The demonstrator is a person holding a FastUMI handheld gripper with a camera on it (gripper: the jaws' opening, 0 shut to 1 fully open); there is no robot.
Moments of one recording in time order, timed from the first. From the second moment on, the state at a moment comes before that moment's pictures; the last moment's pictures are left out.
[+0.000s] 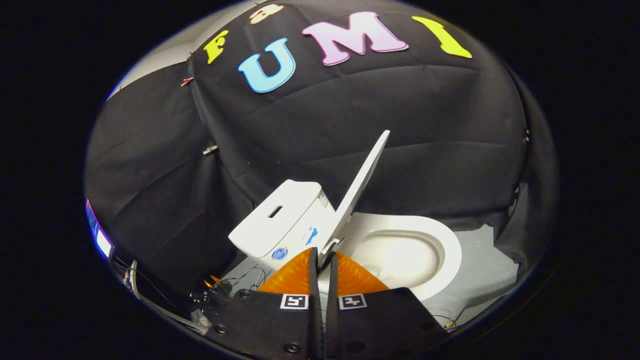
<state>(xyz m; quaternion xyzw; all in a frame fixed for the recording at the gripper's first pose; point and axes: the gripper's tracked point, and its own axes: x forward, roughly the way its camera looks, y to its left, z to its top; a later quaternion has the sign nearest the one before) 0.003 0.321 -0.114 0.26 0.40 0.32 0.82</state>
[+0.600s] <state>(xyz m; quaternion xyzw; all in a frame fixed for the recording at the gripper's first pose) 0.010 0.393 -0.063 0.23 0.36 0.37 0.82</state>
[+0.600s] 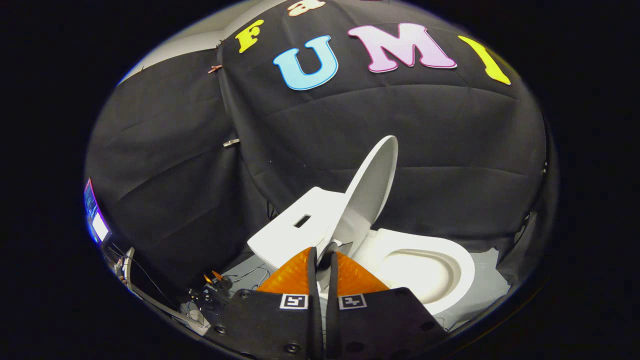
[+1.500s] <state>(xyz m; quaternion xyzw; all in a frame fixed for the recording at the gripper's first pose) 0.005 0.506 -0.027 0.19 0.32 0.42 0.83</state>
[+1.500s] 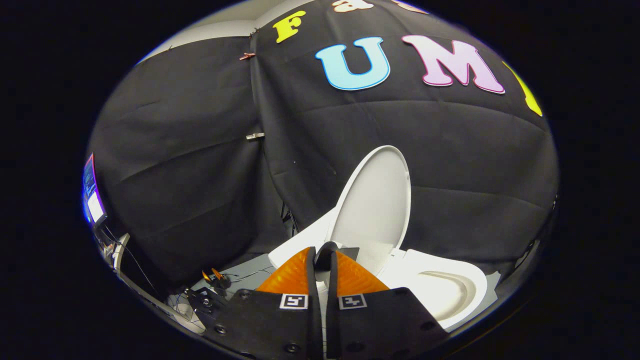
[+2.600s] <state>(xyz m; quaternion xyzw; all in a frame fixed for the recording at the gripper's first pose) -0.031 0.603 -0.031 0.18 0.32 0.49 0.79</state>
